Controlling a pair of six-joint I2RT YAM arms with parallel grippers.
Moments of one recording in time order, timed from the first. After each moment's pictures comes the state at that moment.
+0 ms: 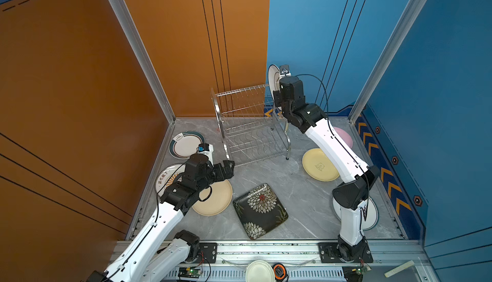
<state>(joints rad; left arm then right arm) -0.39 0.85 0.78 -0.48 0.06 -0.57 0.60 1.99 2.30 -0.57 0.64 -0.05</state>
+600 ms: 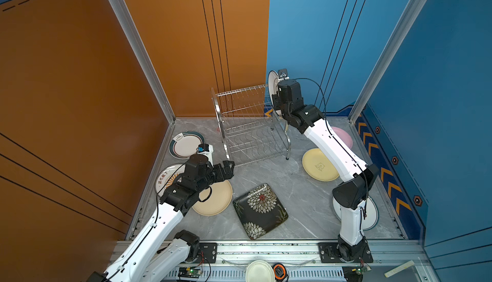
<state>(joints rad) -0.39 0.84 0.77 -0.48 0.06 -0.57 0.59 1.99 2.26 -0.58 0.59 -0.01</state>
